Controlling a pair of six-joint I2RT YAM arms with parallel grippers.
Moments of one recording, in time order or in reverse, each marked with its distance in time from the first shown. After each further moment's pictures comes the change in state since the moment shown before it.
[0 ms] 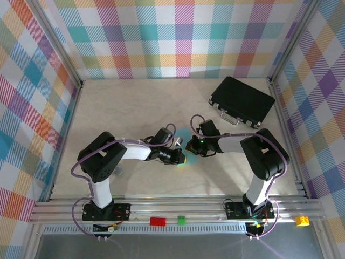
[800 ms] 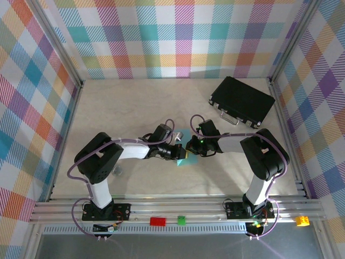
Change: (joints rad) left arm 0.019 -0.012 0.034 0.031 0.013 0.000; right arm 0.000 0.000 0.003 -0.010 0.007 -0.008
